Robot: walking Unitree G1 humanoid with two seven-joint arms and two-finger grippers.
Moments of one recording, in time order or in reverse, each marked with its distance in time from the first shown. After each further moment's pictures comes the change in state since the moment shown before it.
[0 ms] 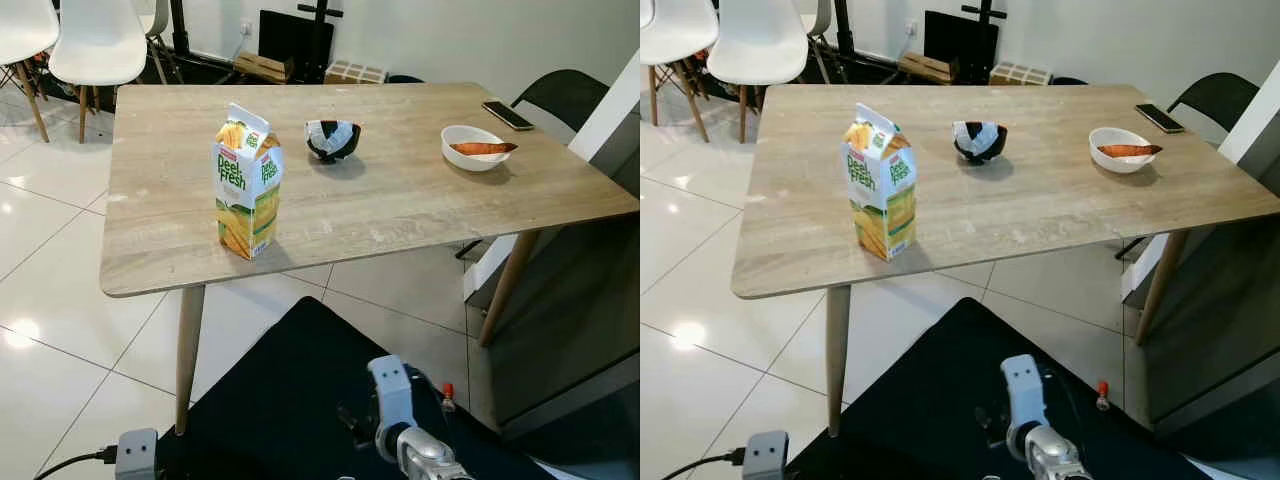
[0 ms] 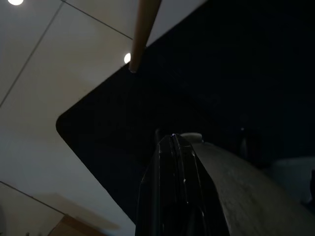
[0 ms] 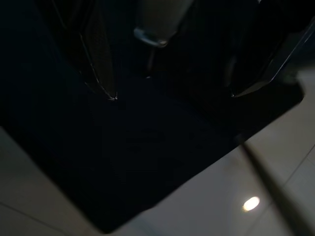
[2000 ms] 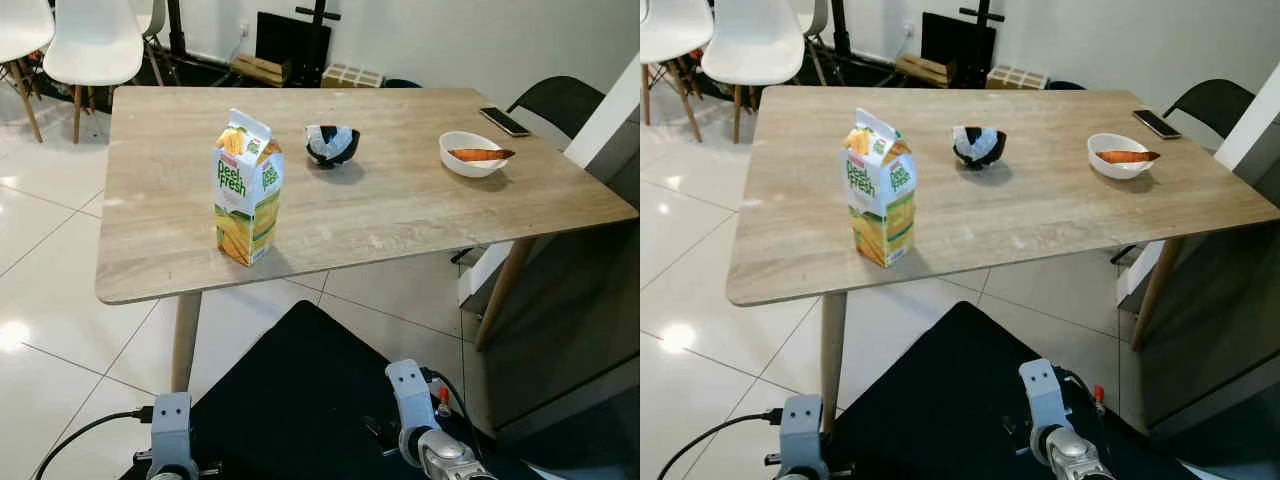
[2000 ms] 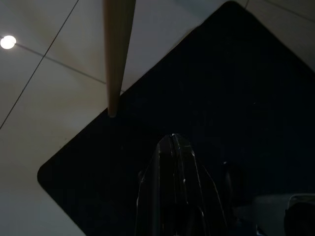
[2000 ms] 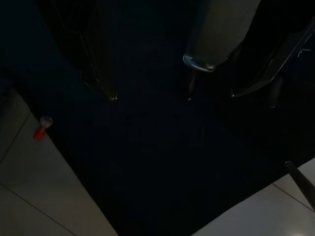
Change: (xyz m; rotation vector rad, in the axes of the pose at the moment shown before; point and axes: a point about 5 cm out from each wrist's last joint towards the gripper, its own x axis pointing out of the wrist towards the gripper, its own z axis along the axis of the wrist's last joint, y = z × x) left arm 0.020 -0.046 0.036 0.059 -0.116 -0.061; right arm -0.009 -0.024 -0.013 -0.135 0.128 -0.047
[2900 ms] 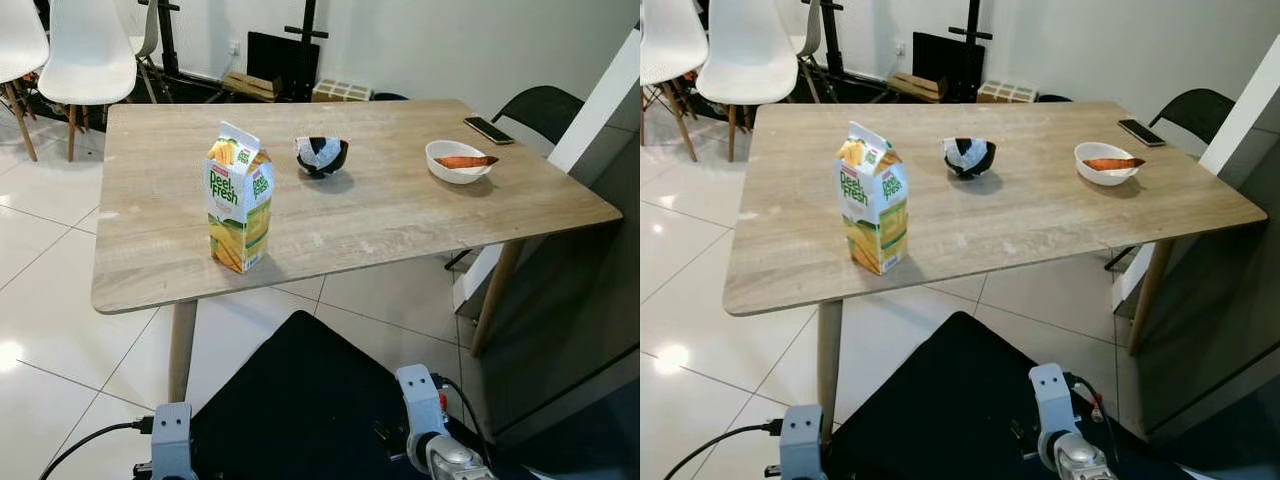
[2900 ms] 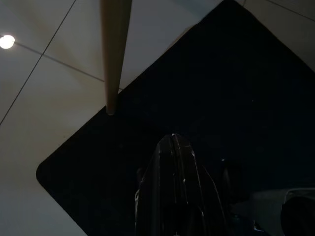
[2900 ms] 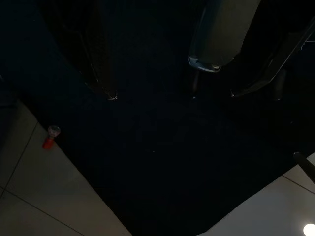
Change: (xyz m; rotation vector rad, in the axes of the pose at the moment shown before) left arm -0.006 0.004 -0.012 -0.033 0.036 0.040; right arm -0.003 -0.006 -0.006 0.030 0.012 -0.036
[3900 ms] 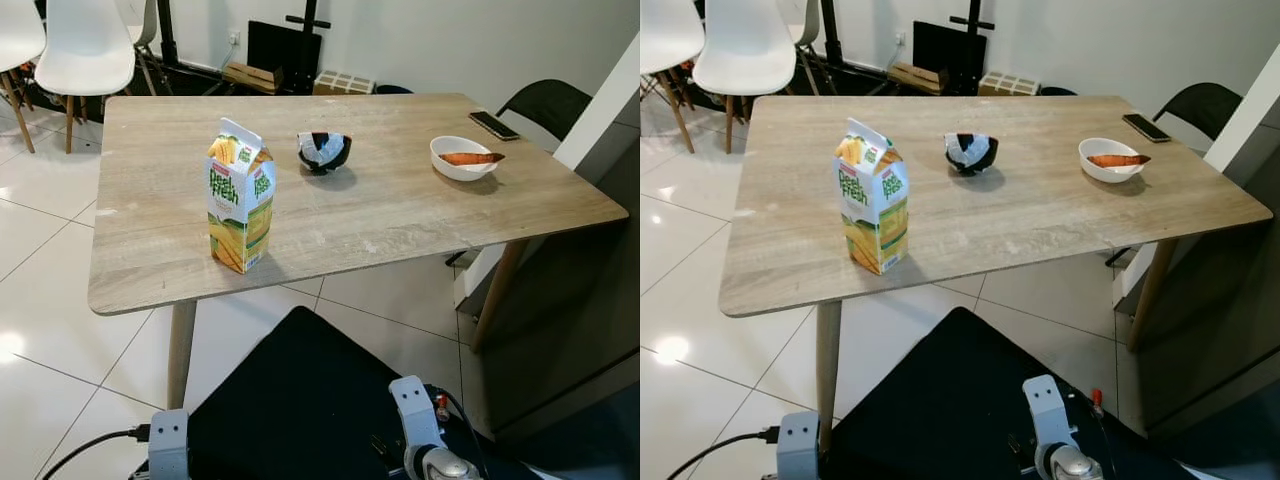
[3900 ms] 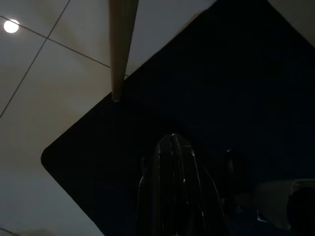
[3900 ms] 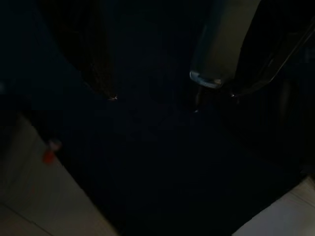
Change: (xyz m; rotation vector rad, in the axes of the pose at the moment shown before) left arm -0.004 -0.001 -0.009 0.016 0.030 0.004; right arm -0.003 -0.001 -0.014 0.057 0.033 -0.063
